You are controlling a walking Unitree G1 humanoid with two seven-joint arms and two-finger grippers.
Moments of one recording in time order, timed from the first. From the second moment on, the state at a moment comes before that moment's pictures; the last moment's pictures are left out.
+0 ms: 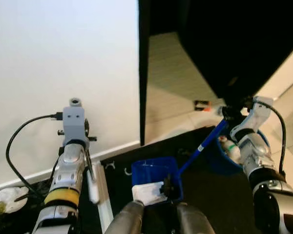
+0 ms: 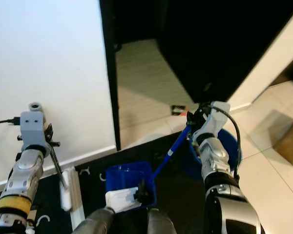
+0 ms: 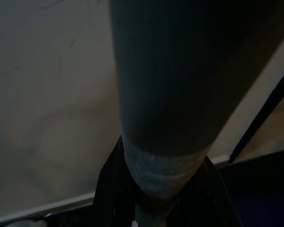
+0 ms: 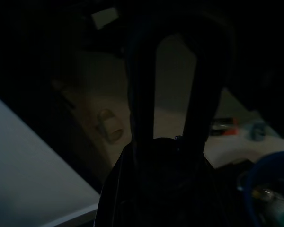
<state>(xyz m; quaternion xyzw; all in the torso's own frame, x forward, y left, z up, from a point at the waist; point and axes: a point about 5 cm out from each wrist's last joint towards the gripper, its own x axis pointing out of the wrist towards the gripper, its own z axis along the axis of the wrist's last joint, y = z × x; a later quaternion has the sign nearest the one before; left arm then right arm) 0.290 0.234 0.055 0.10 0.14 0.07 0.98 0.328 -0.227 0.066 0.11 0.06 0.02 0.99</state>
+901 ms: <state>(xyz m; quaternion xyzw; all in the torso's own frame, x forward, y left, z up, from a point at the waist) 0.307 0.225 0.066 0.09 0.15 0.05 0.98 0.328 -0.236 0.071 0.12 0.04 -0.01 0.99</state>
